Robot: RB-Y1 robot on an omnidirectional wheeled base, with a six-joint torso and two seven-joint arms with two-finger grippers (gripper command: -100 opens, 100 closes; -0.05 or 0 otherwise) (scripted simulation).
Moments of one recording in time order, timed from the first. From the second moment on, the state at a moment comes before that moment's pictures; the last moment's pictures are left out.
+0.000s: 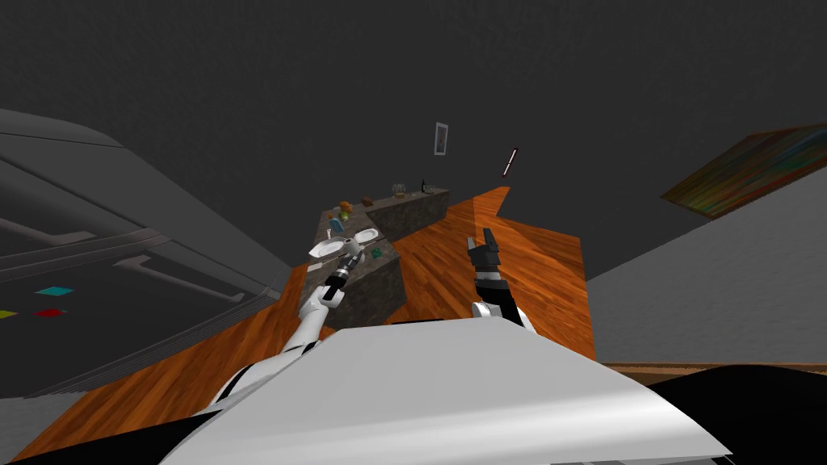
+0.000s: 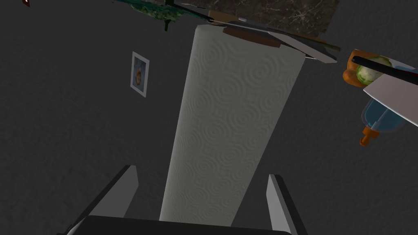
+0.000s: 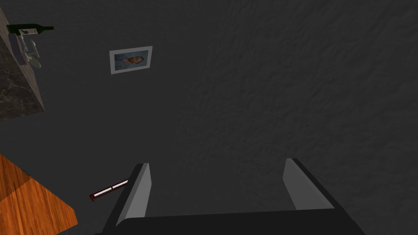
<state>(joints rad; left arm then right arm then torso) -0.20 0.38 0.30 -0.91 -0.61 -0.61 -0.49 0.53 0.01 0.05 -2.22 0.06 -0.42 -0.14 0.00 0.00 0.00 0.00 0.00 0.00</state>
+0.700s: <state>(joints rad) -0.37 0.42 0.26 -0.71 -0.54 -0.61 -0.56 0.53 0.01 0.05 -2.22 0.06 -0.42 -0.14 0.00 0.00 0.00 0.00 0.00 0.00</state>
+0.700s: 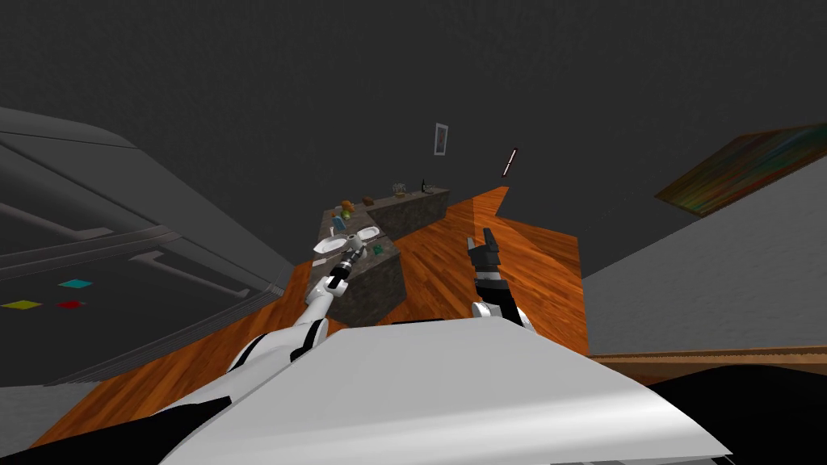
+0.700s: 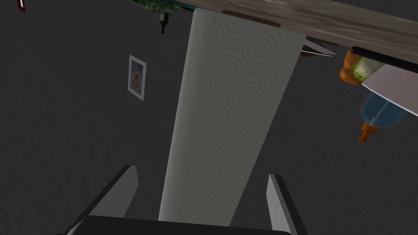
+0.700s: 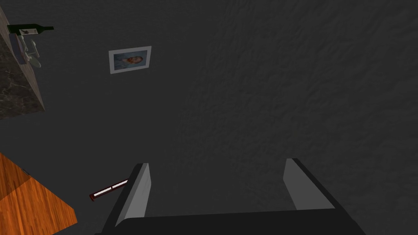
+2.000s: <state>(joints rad) -0.43 0.43 0.25 -0.63 -0.53 -0.60 -0.59 0.53 0.01 0.05 -2.22 0.06 -0.42 -0.14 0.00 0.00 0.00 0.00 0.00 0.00</state>
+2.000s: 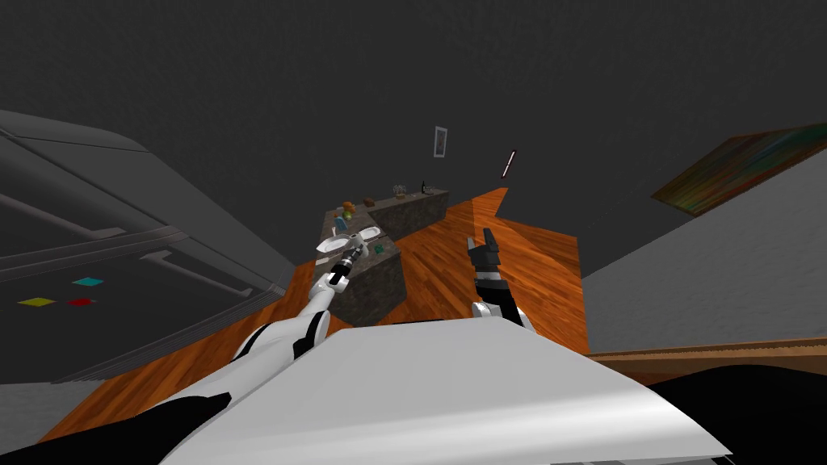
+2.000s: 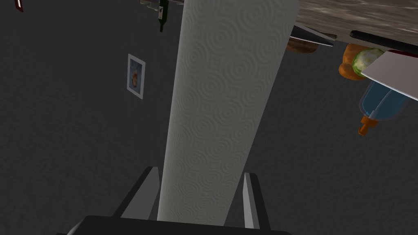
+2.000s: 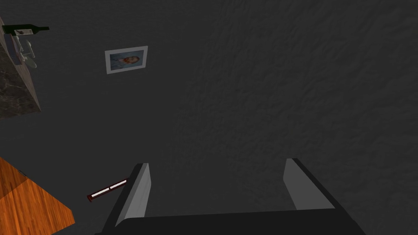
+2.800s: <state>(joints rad) -0.23 0.38 0.30 -0.83 -0.60 -0.63 -0.49 0.53 0.01 0.05 -2.22 0.06 -0.42 -0.14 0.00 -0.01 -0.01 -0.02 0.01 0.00</state>
